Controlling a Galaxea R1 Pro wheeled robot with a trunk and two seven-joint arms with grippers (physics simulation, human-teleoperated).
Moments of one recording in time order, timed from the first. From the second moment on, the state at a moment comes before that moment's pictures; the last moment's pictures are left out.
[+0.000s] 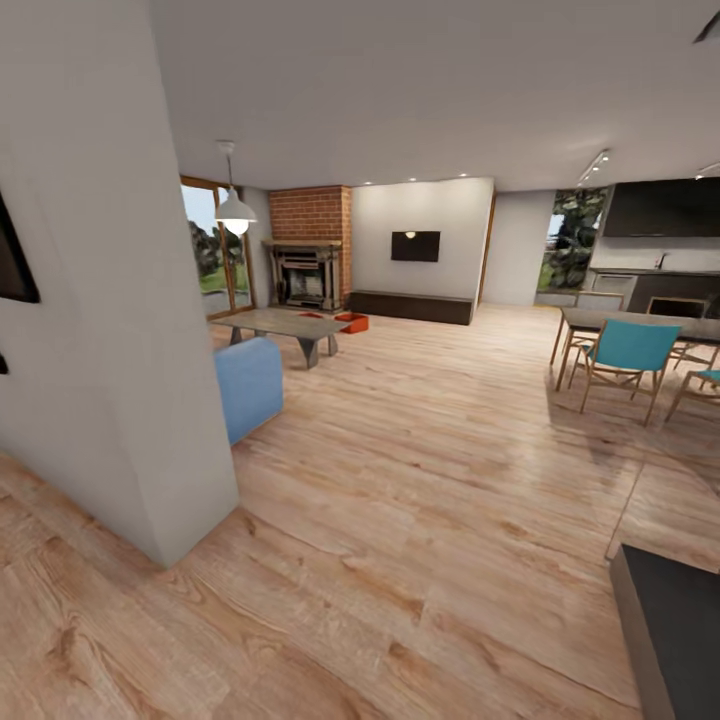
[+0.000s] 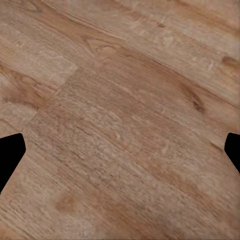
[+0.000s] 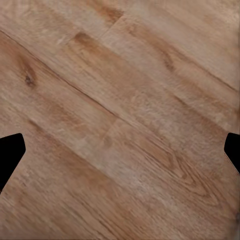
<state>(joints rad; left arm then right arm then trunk) -0.06 -0.04 0.04 -0.11 0.06 -0.68 0.03 -0.08 -0.04 0.07 -0.27 0.13 -0.43 -0.07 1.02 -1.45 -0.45</state>
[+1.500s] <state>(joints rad) -0.06 -0.04 0.04 -0.11 0.06 -0.68 0.03 -0.08 -0.04 0.08 -0.27 0.13 -0.43 -0.07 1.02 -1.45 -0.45</state>
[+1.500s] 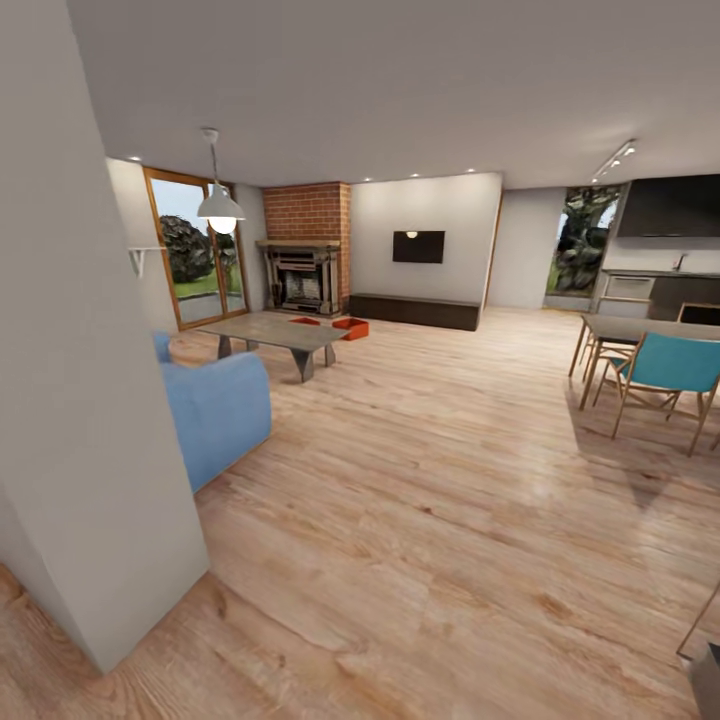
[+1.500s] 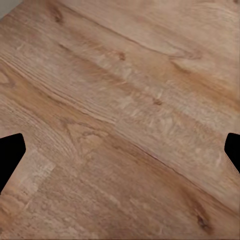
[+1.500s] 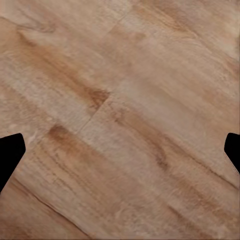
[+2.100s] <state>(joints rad) -0.06 -0.04 0.04 -0.11 0.05 -0.68 0.03 -0.08 -0.04 0.07 -0.27 0.13 -0.43 -0.07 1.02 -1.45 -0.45</state>
